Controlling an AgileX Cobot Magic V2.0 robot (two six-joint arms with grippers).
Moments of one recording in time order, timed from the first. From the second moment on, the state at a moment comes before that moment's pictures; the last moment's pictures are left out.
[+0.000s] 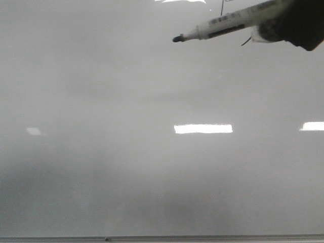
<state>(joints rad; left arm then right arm) -0.77 1.35 -1.41 -0.35 1.15 0.82 0.45 1.12 -1.04 0.38 0.99 -0.80</state>
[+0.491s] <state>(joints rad) -0.89 1.40 -1.41 -0.30 1.14 0.82 0.61 1.12 -1.04 0.46 0.95 -0.80</state>
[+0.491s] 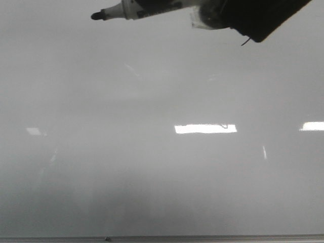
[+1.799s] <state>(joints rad) -0.72 1.40 -1.39 -0.22 1.16 0.73 0.43 0.89 -1.02 0.45 0.89 -0.71</state>
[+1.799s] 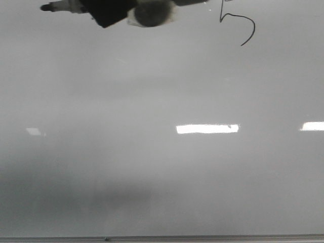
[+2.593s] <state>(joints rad) 0.21 1.14 -0.93 -0.22 0.63 0.28 0.28 0.53 -0.66 0.43 0.75 -0.62</state>
